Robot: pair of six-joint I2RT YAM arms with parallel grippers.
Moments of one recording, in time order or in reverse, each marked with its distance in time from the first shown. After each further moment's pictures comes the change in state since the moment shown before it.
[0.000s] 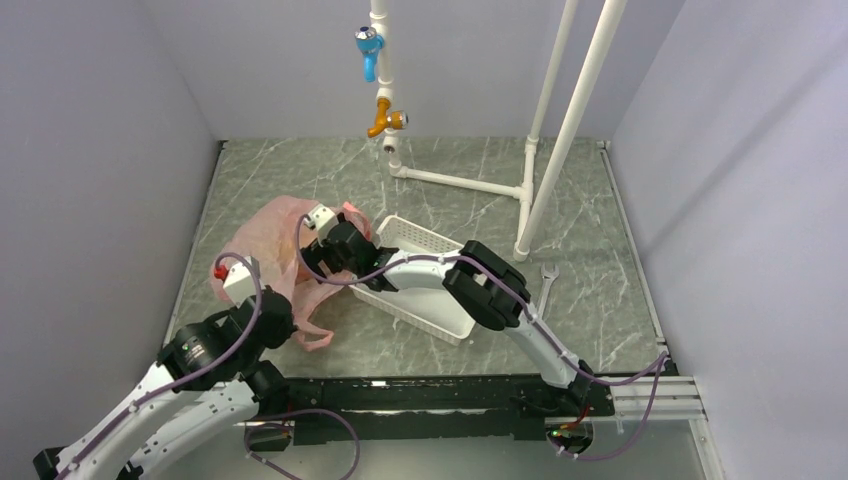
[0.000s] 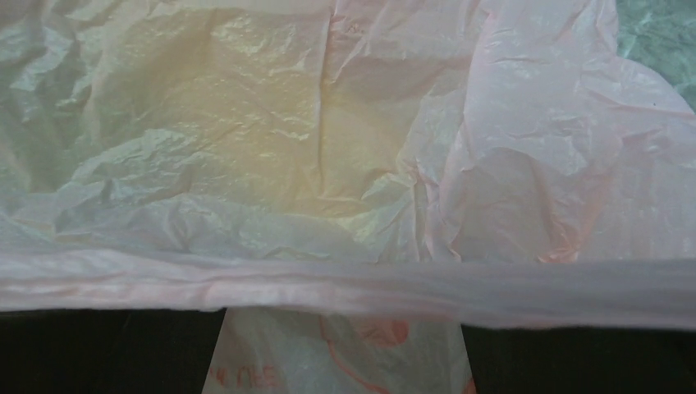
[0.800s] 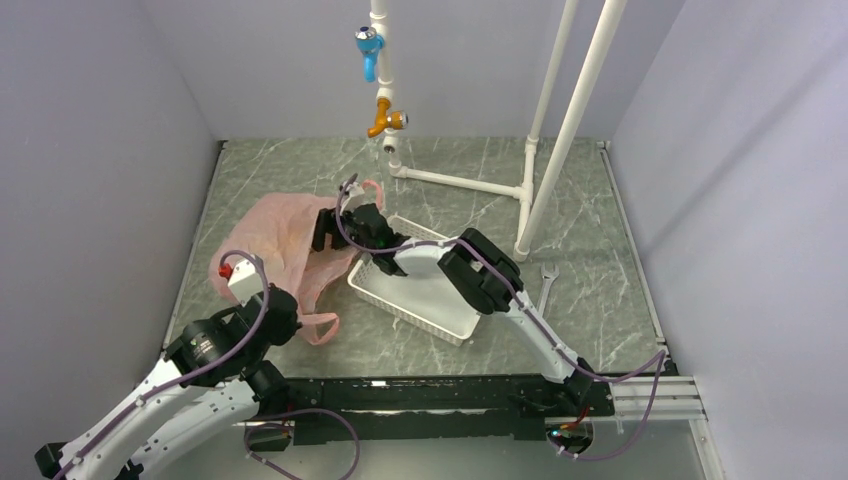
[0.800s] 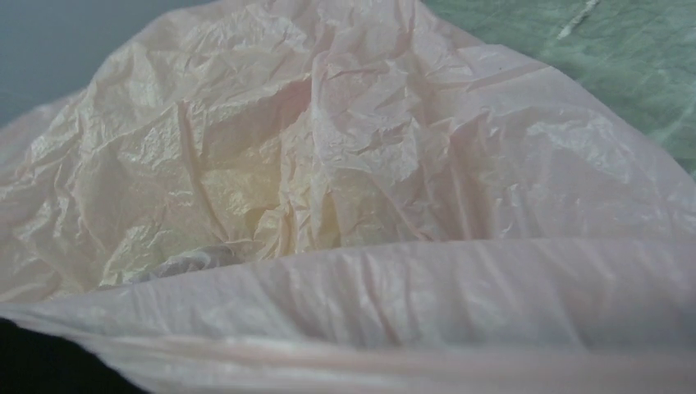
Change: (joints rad) left arm 0.000 0.047 -0.016 0.032 -0.003 -0.022; right arm -0.136 0.146 0.045 0.371 -0.258 0.523
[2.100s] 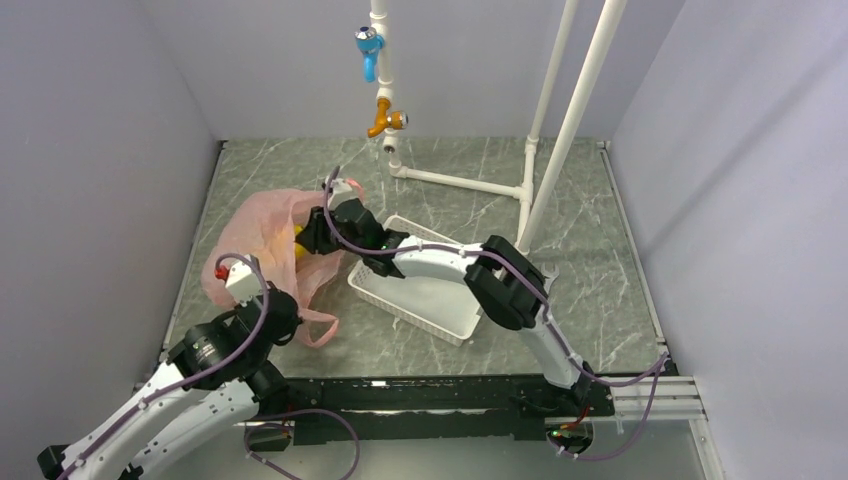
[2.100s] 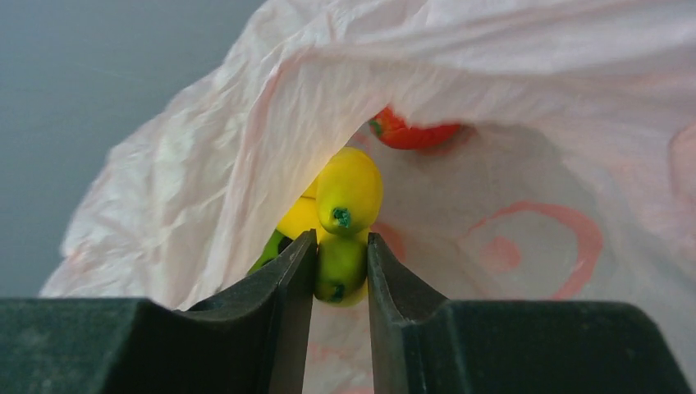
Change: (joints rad) left arm 0.000 -0.024 -0.047 0.089 -0.069 -0.016; right arm 0.094 -0.232 -0.017 -0.322 0.091 0.011
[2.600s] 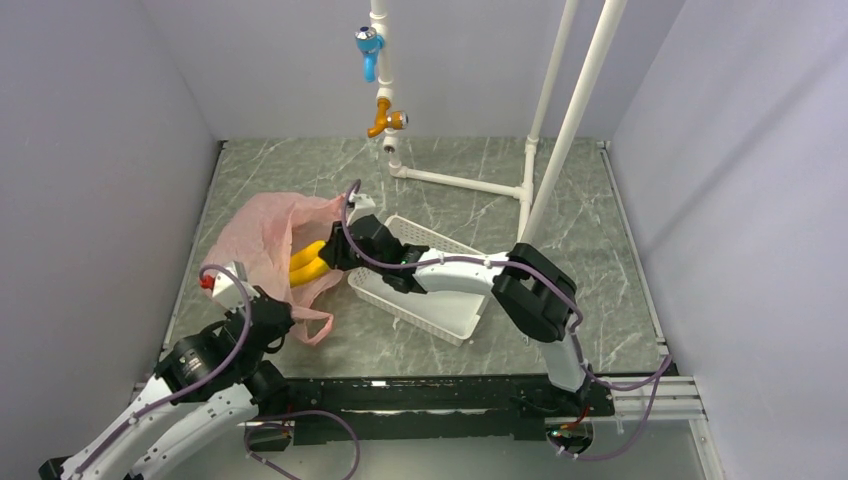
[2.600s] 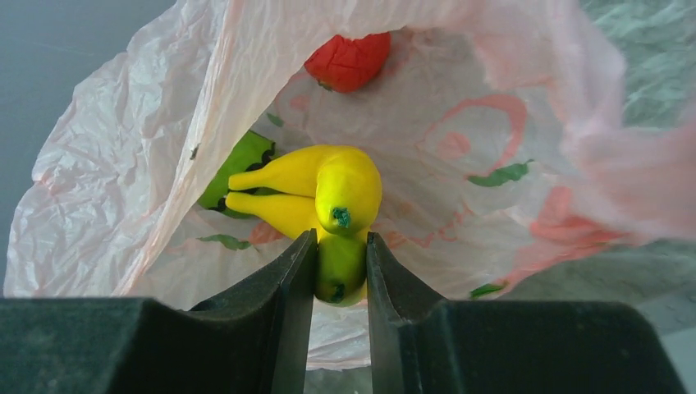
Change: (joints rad) left arm 0.000 -0.124 -0.019 -0.009 -0.050 -0.023; right arm 0.047 -0.230 -0.282 -0.052 0.134 0.065
